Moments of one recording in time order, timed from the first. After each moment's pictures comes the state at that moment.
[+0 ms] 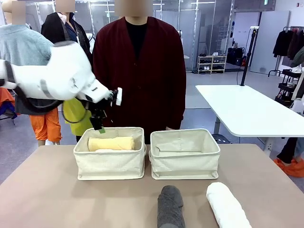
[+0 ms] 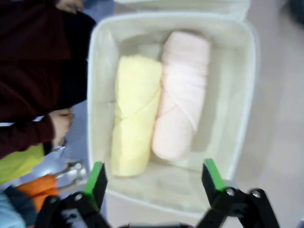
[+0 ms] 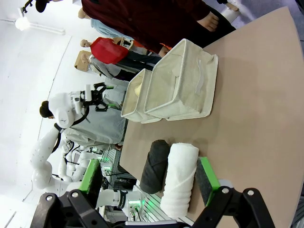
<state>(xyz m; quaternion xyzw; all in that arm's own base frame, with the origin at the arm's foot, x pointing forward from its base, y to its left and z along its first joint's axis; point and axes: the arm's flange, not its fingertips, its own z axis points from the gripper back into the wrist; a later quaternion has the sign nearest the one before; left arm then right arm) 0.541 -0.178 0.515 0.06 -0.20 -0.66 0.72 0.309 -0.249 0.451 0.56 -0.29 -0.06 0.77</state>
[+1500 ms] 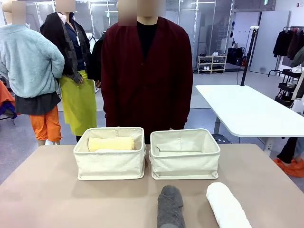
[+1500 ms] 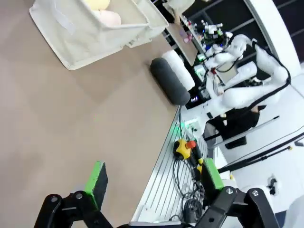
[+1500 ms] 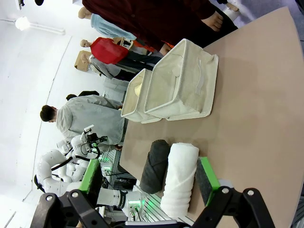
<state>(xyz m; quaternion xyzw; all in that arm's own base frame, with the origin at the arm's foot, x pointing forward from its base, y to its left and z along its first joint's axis) 0.333 0.234 0.362 -0.54 -0.21 -0.22 0.78 0.309 -0.249 0.451 0.56 -0.29 -0.06 0.77</state>
